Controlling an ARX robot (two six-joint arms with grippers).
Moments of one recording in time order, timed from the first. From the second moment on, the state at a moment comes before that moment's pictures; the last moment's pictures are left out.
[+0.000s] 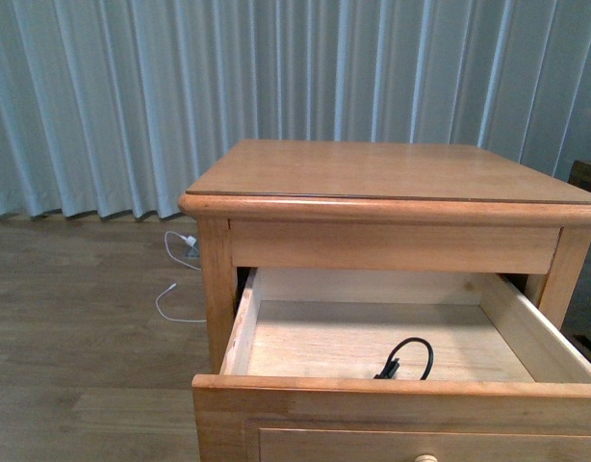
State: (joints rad) left arm 0.00 0.00 0.01 -0.01 0.00 -0.01; right arm 0.05 0.70 0.18 0.05 0.08 0.01
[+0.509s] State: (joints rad) left arm 0.00 0.00 0.01 -0.01 0.00 -0.01; right arm 0.25 1.45 0.51 0.25 0.02 0.06
